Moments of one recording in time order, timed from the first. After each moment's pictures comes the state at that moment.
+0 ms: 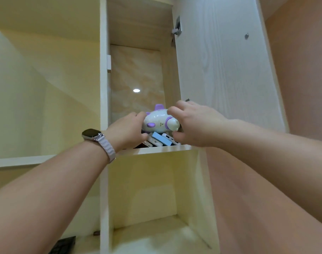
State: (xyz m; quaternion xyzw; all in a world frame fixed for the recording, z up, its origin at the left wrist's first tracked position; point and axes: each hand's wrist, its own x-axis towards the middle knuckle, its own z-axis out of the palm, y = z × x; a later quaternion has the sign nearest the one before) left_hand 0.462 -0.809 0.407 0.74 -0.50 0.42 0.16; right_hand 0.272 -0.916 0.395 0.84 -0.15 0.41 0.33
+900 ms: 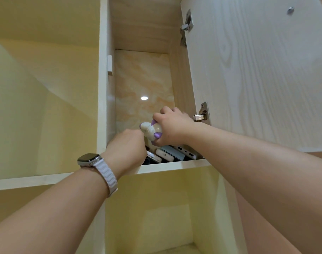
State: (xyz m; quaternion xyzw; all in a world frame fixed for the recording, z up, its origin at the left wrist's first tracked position) left_hand 0.481 -0.826 0.402 0.80 -0.38 0.42 0.18; right_hand 0.405 -0.963 0.444 0.87 -0.13 0.43 0.20
